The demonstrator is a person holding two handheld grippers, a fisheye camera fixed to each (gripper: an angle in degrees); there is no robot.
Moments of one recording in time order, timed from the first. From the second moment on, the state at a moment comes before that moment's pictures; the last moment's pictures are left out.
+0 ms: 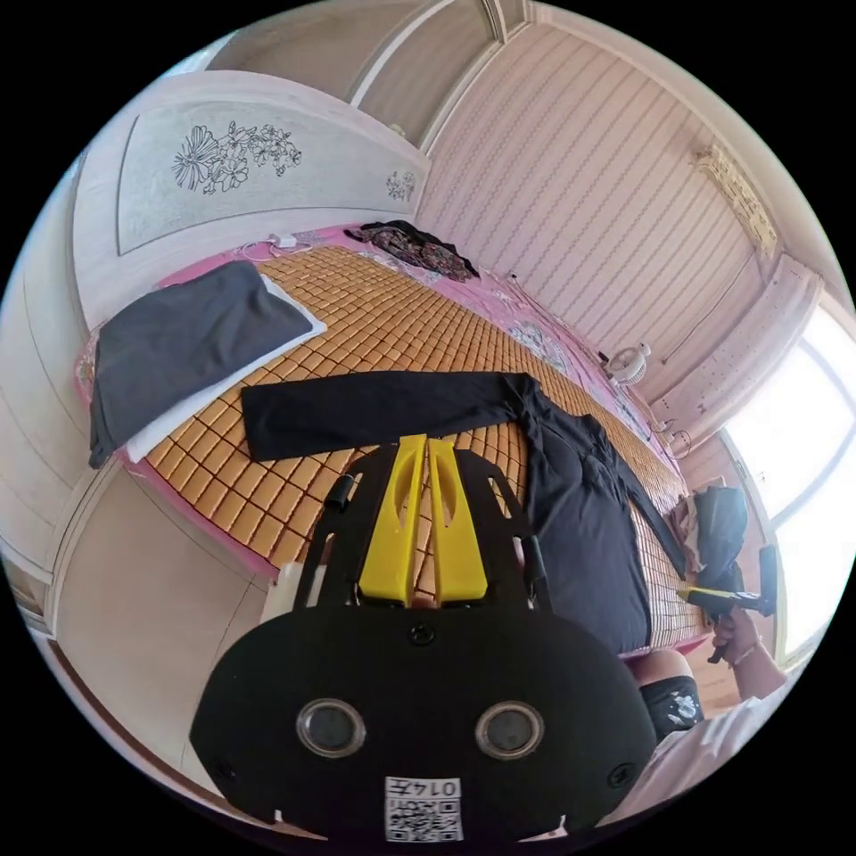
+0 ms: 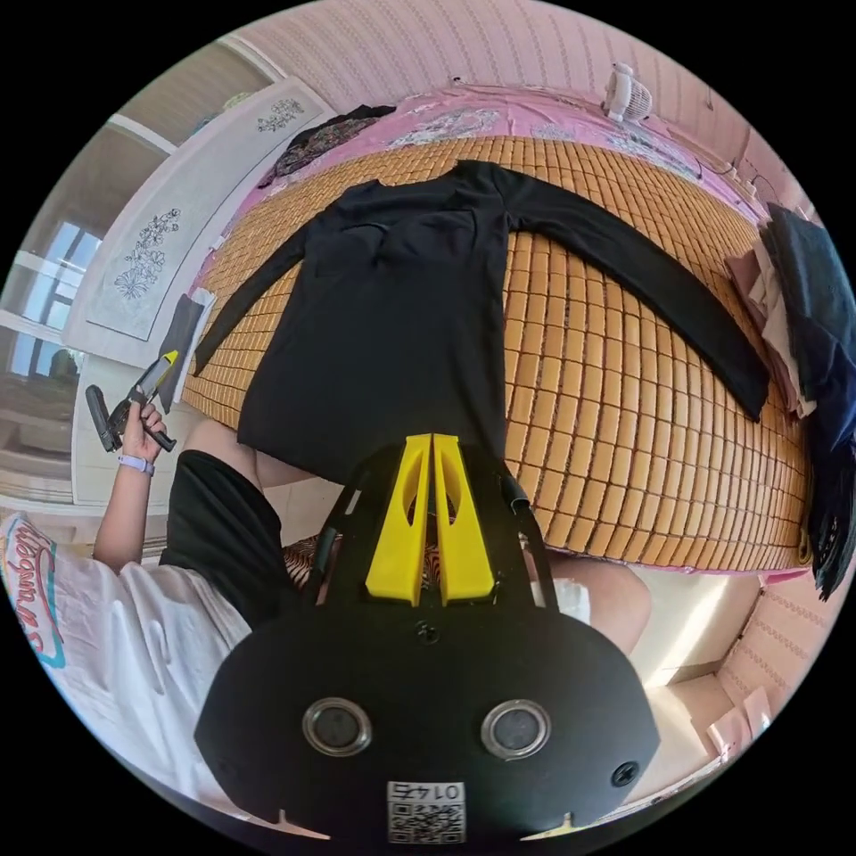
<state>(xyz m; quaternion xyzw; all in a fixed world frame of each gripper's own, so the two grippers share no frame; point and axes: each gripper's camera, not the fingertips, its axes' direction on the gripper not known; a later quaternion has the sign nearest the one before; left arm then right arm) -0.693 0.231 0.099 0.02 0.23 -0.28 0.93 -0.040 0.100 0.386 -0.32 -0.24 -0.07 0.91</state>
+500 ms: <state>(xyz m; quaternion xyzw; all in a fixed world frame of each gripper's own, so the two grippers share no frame) -0.807 0.296 0.179 0.02 0.21 -0.45 0.87 -0.443 0.032 0.426 -0.26 -0.40 -0.43 0.76</state>
